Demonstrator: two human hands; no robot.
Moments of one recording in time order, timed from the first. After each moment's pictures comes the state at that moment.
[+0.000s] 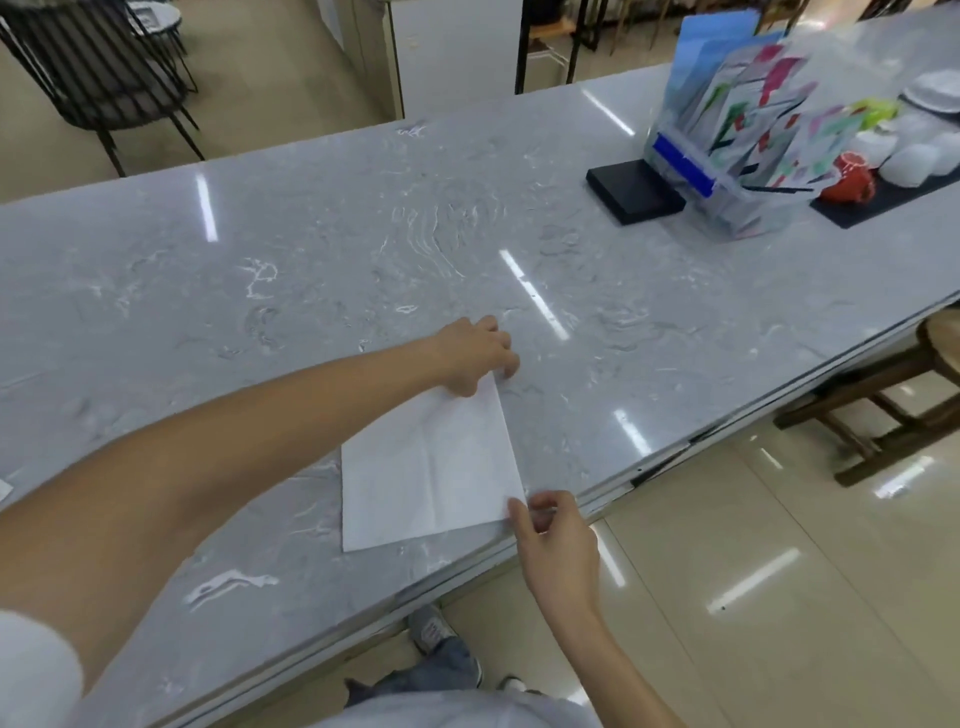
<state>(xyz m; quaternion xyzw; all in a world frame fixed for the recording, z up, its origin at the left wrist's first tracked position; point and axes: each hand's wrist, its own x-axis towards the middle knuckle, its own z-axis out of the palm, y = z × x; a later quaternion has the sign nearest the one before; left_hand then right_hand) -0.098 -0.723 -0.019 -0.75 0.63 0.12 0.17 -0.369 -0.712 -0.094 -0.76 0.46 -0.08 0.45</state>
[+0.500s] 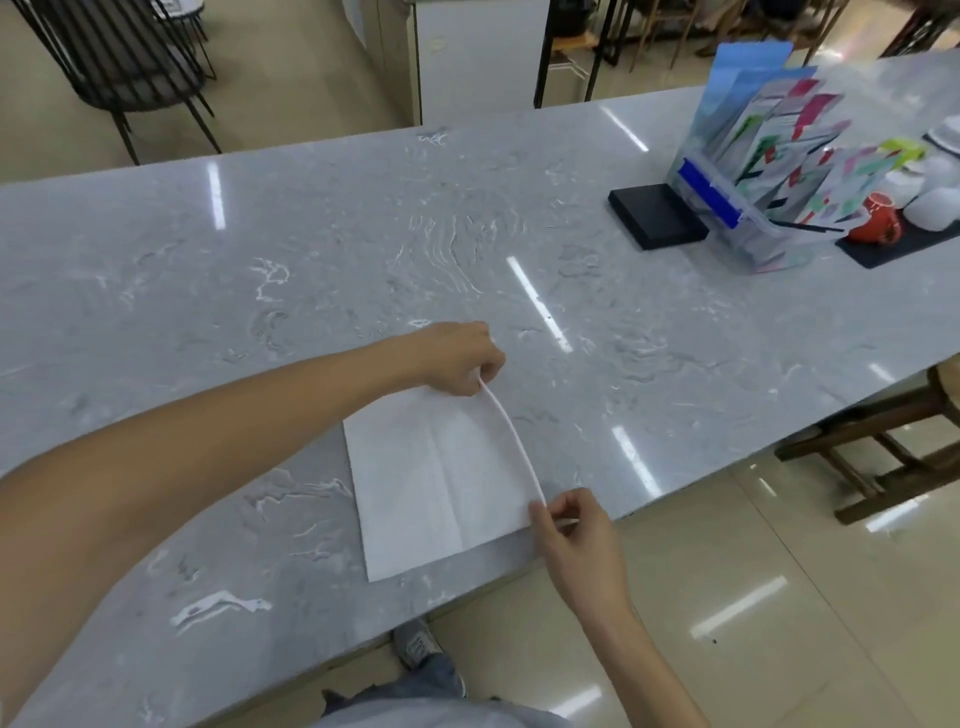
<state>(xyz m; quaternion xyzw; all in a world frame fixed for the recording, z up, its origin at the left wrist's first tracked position) -0.055 -0.706 -0.017 -0.77 0.62 0.17 0.02 -0.351 -0.750 -0.074 -0.76 0.42 -0.07 0.48</state>
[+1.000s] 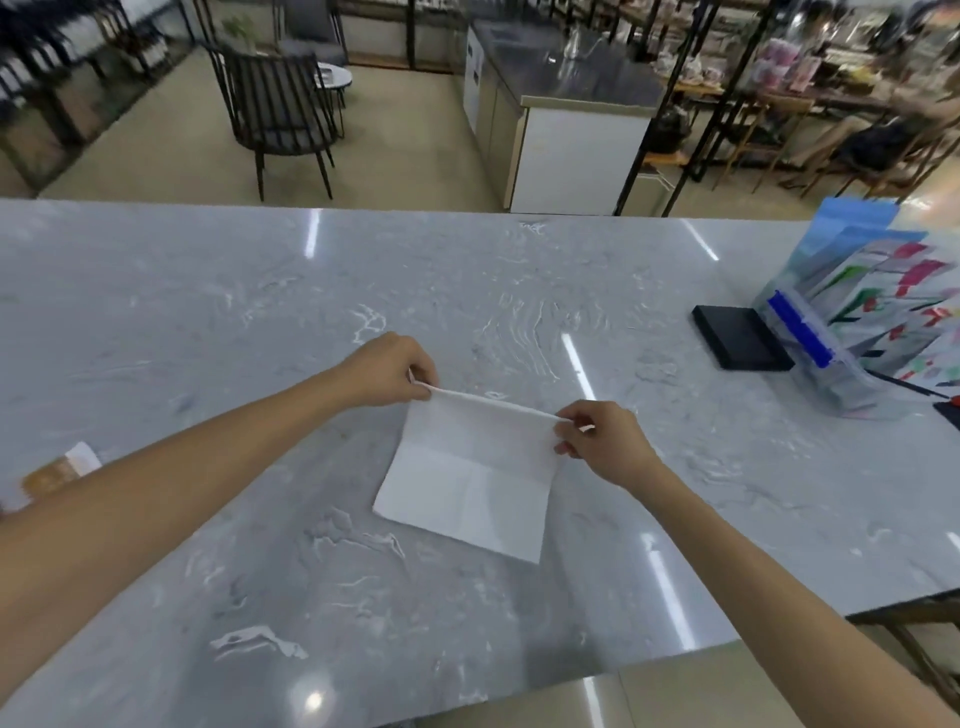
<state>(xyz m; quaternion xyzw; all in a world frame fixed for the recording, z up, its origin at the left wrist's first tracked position) 0.028 -0.552 0.002 -0.89 0.37 0.11 -0.21 -0.147 -0.832 -0.006 -0.92 0.16 0.01 0.37</state>
